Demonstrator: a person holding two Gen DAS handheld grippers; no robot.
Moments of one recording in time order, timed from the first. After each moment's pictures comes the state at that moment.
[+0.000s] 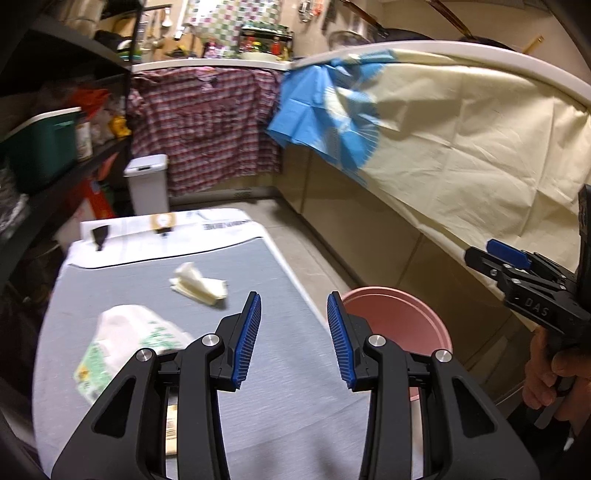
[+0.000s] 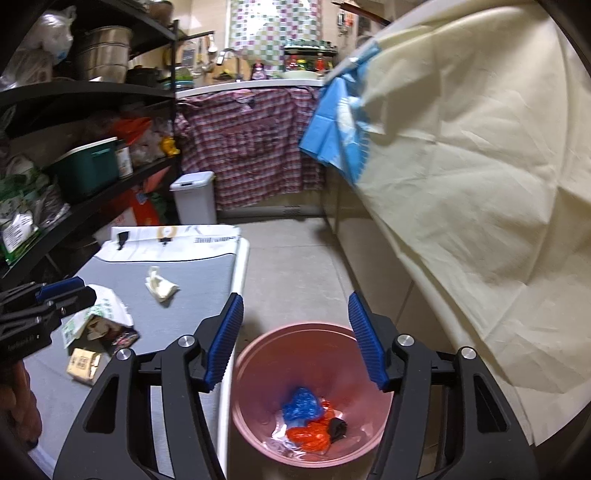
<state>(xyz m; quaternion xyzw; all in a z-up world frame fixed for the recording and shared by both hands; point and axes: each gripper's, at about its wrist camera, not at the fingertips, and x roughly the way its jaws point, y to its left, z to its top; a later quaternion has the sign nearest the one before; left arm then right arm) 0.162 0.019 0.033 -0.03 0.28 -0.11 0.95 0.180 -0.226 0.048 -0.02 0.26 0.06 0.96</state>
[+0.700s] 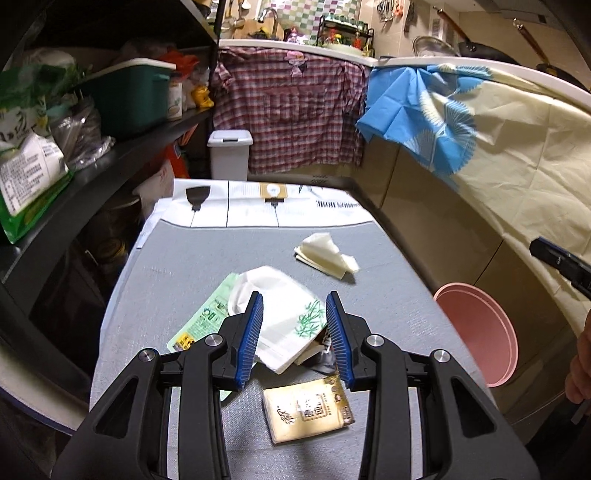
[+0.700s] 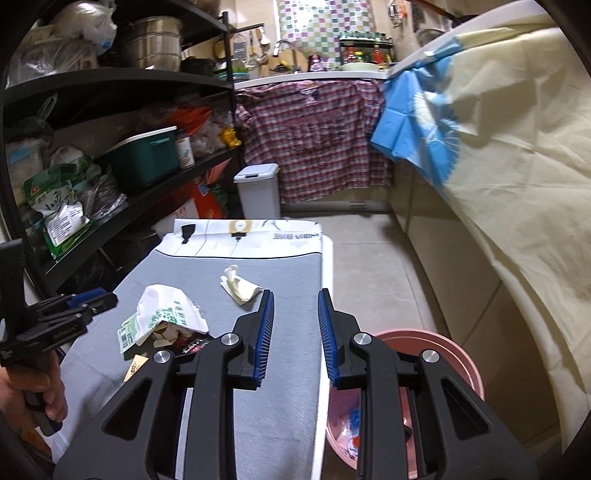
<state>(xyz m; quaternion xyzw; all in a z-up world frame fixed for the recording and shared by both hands) 0.160 0.140 -0.001 -0.06 0.31 0.00 0.95 0.199 -0.142 0.040 -0.01 0.28 0.17 0.95</state>
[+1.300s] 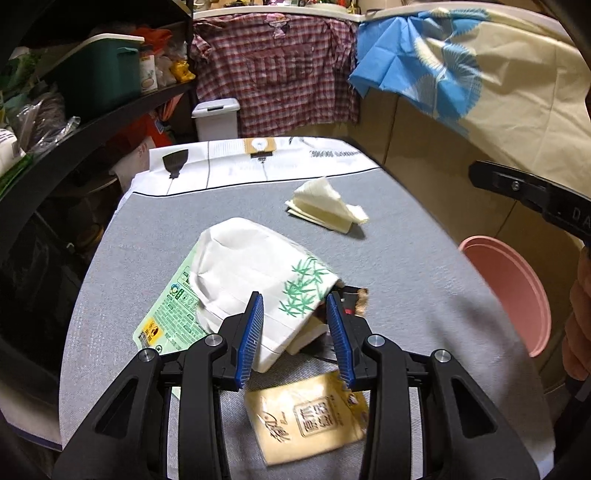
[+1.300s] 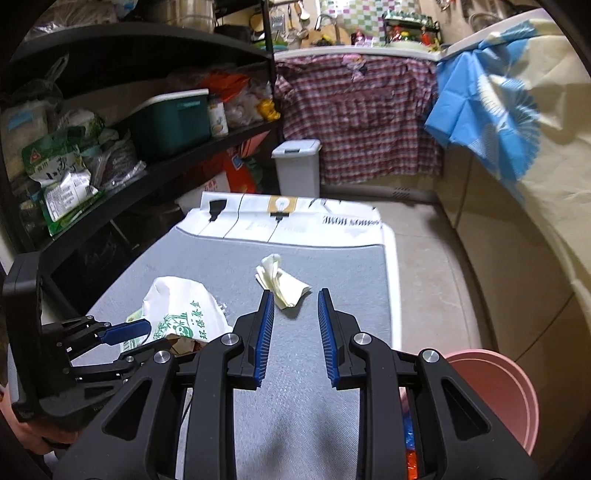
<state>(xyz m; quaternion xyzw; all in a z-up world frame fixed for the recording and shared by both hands) 0.197 0.118 -0.055 -0.01 0.37 0.00 0.93 0.263 -0.069 -0.008 -0.03 0.31 0.24 0.92</state>
